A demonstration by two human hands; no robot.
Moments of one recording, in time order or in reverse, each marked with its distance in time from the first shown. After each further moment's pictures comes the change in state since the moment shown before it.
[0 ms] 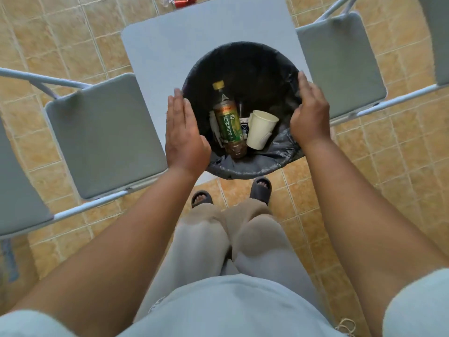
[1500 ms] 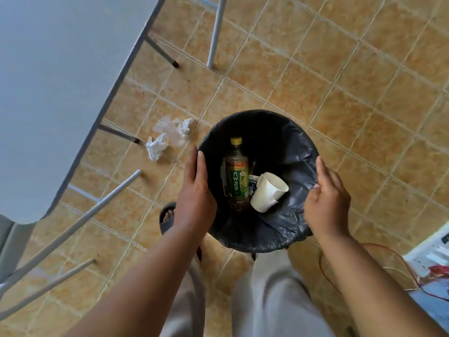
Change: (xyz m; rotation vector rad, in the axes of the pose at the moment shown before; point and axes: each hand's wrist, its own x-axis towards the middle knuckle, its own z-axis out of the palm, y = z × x) left_hand -0.229 -0.056 0.347 0.135 -0.637 0.491; right_hand -0.444 0.269 0.261 0.136 0.320 0.778
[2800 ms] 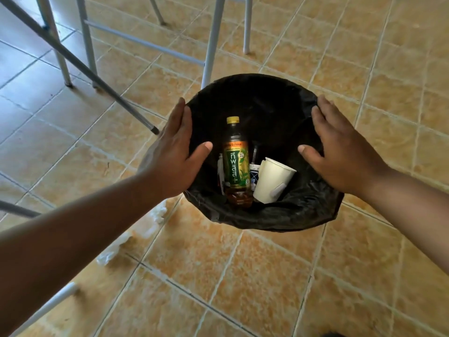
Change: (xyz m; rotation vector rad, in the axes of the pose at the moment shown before) left_hand 0.281 -0.063 0.057 0.132 0.236 0.410; right_hand 0.240 0.038 0.132 -0.273 -0.120 -0.409
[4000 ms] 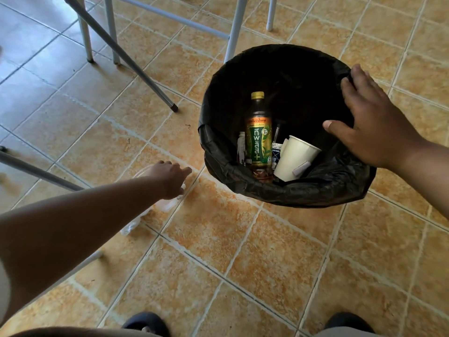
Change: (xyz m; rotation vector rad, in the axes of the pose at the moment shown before) left_hand -0.031 -0.142 0.098 0.724 -0.599 0.071; right_hand 0.007 0.005 0.005 -0.040 -0.001 -0.009
